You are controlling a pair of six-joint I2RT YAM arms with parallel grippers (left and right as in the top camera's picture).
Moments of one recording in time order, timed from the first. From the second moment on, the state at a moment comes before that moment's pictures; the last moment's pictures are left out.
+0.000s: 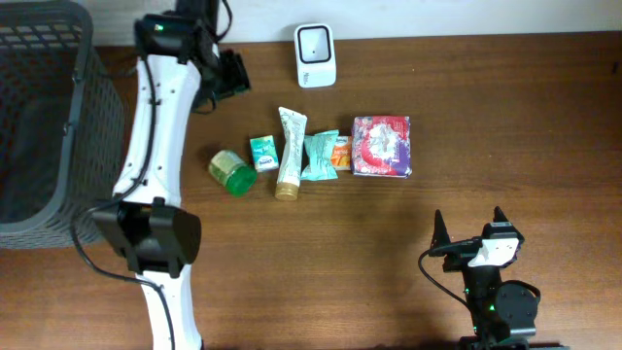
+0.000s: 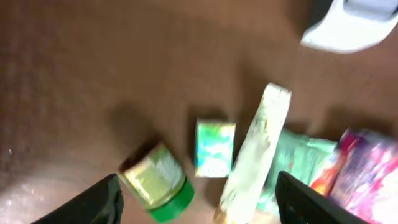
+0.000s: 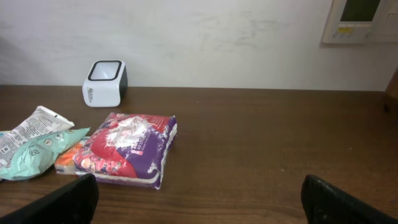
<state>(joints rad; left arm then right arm) -0.17 2.21 2.40 -1.42 -0.01 -0.42 0.01 0.01 0.01 -0.08 0.00 0.00</state>
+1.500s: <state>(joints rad) -0.25 2.21 1.81 -1.35 -0.06 -0.72 0.01 0.01 0.01 -0.08 0.00 0.00</state>
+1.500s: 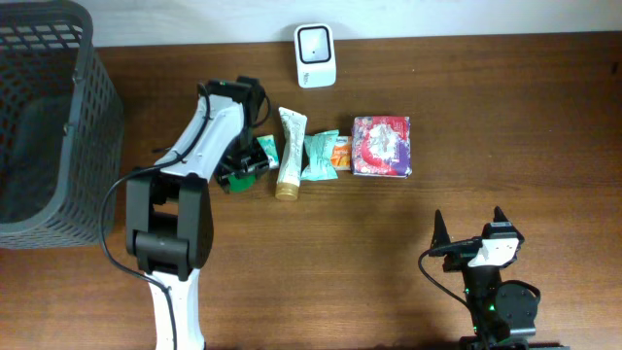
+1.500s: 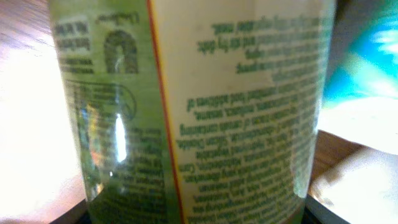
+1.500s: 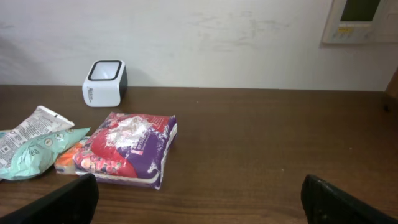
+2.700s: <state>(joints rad) -0.19 2.21 2.03 -1.48 0.49 -0.62 0.01 0.01 0.01 -0.08 0.00 0.00</state>
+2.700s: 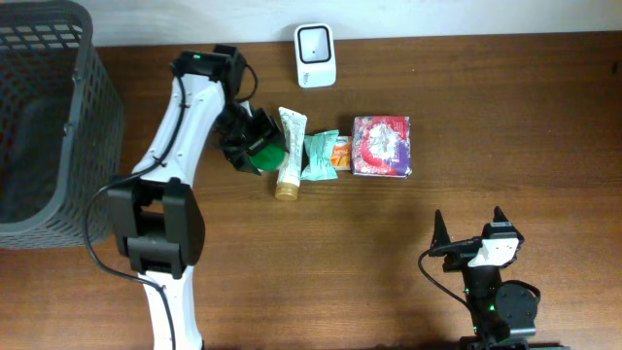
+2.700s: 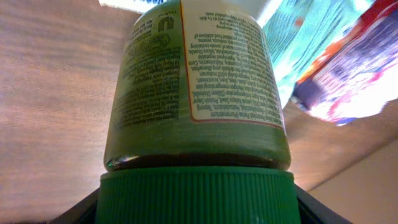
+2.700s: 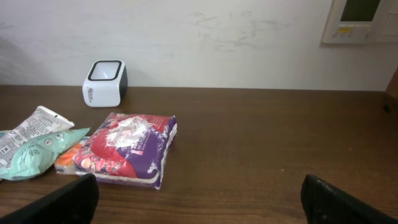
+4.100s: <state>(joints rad) 0.01 2.21 1.88 -1.18 0.37 -0.96 0.01 0.01 0.01 -0.08 0.00 0.00</state>
